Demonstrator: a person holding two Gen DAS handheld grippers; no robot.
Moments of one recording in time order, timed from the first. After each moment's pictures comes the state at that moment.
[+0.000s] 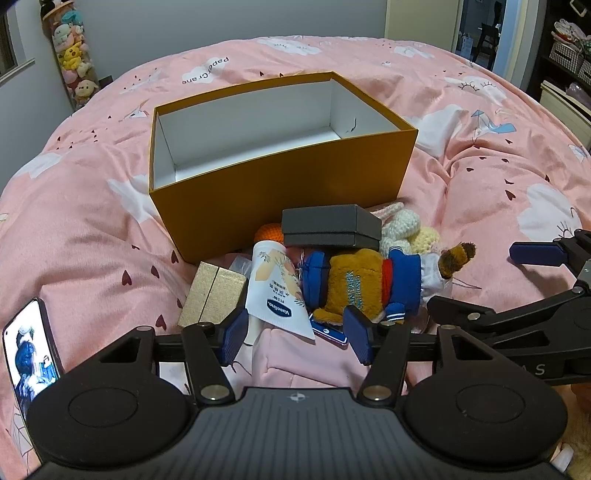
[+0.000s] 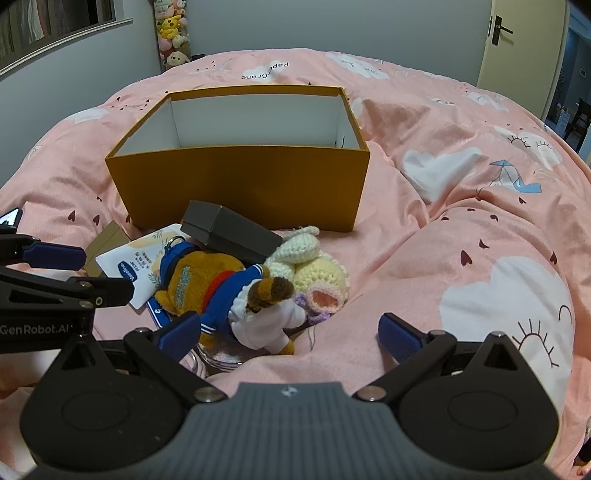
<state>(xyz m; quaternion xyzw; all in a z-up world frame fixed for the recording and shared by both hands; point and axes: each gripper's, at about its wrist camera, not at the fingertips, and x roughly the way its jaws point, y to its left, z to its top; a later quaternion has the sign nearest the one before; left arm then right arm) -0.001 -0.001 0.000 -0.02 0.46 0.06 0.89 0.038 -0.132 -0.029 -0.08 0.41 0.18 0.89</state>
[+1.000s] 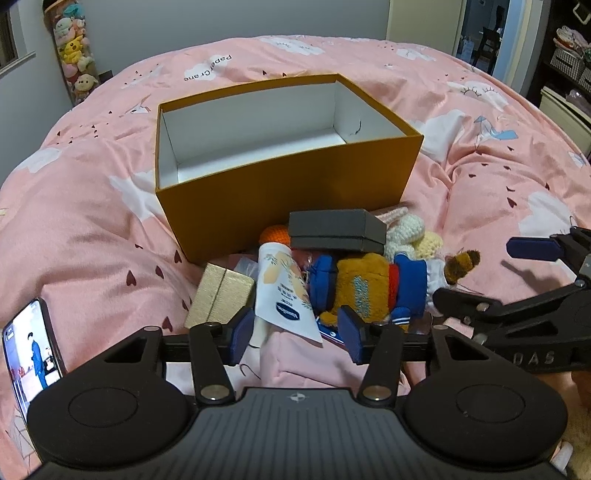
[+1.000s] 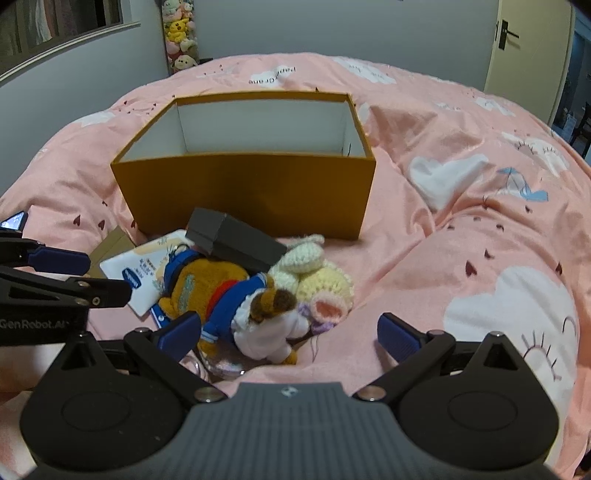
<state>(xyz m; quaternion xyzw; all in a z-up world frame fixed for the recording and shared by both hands) 0.001 0.012 0.003 -0.05 0.46 0.07 0.88 0.043 -0.132 -0.024 -0.08 0.39 0.20 0.89</state>
